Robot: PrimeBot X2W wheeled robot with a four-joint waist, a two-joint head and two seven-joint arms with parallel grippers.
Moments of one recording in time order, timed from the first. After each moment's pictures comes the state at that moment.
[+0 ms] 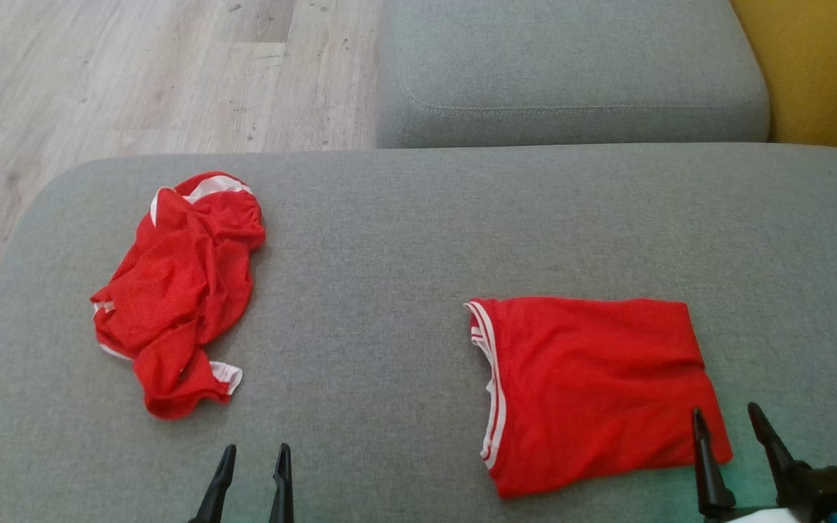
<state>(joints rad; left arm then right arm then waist) 0.23 0.06 -0.22 0.21 -0.24 -0.04 -0.25 0.20 -0.06 -0.06 0.25 0.03 0.13 -0.25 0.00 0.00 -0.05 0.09</state>
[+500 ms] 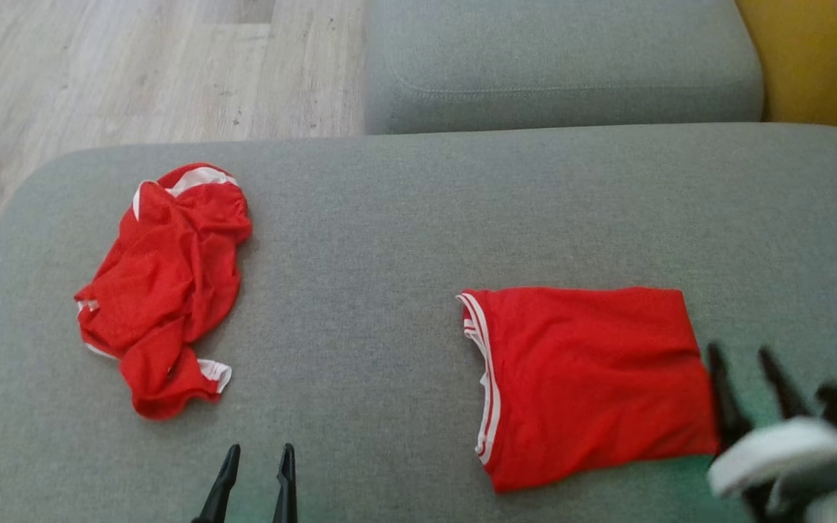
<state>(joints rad) 0.22 0.06 -0.22 0.21 -0.24 -0.05 -0.25 0.08 -0.08 -0.07 0.25 0.29 0.13 -0.05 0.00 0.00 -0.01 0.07</state>
